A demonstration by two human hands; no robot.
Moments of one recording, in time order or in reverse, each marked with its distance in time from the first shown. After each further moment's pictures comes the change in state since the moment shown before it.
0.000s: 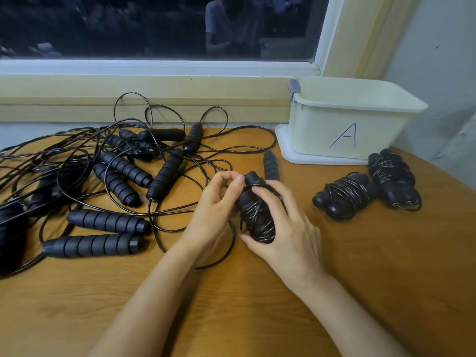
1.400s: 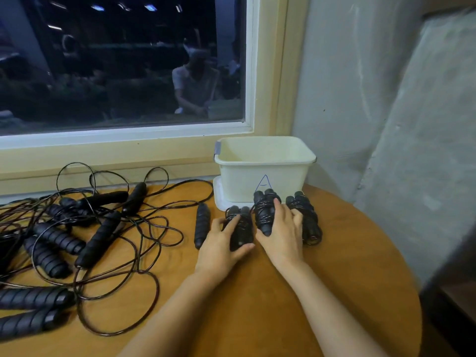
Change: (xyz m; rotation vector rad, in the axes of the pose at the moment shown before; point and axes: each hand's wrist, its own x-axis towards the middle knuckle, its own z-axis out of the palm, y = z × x) left_hand 0.062 -0.032 0.136 0.954 -0.052 0.161; right_hand 0.043 0.152 -0.060 -0.149 0.006 0.461
